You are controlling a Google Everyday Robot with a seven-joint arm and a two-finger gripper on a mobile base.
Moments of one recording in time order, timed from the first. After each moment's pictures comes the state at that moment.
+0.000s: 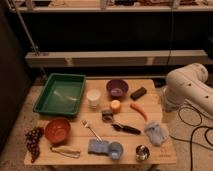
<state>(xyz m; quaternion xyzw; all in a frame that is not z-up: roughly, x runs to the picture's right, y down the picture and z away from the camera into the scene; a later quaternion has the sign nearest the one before) 0.286 0.105 0.684 -0.28 0.02 0.02 0.96</state>
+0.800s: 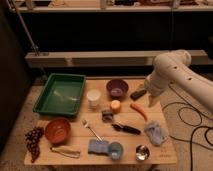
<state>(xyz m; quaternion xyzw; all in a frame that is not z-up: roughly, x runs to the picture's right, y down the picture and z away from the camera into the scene) 0.200 0.029 0.718 -0.23 -0.14 -0.23 0.94</state>
